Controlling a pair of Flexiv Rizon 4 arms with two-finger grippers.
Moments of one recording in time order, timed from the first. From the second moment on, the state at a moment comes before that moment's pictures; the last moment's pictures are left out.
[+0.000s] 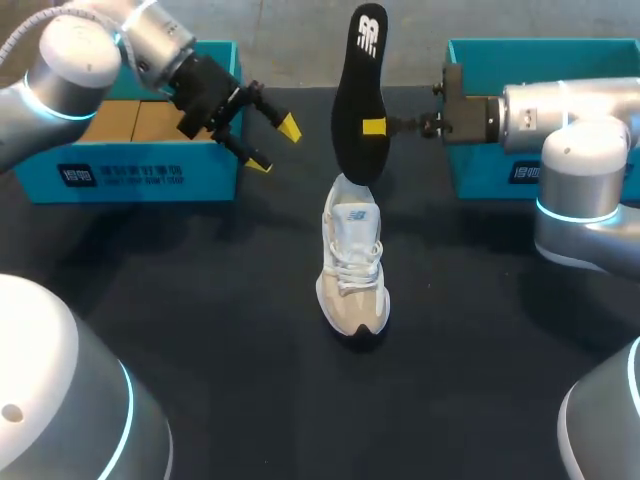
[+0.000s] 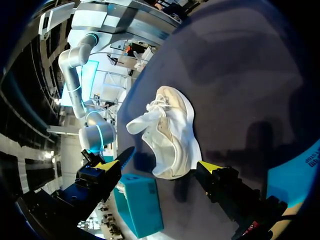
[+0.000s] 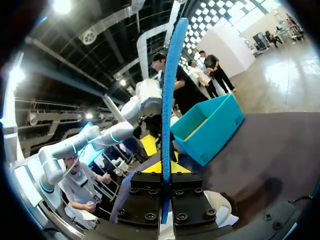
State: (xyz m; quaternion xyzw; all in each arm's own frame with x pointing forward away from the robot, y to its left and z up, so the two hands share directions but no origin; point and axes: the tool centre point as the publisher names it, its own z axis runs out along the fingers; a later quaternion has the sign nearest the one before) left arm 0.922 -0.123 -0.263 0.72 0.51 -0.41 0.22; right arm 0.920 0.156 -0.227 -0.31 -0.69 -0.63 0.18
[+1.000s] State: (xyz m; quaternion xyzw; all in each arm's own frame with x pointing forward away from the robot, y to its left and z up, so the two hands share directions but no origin) left arm 0.928 -0.131 -0.269 0.69 0.55 -0.40 0.25; right arm 0.936 0.167 -0.259 -0.26 -0.71 -0.64 0.13
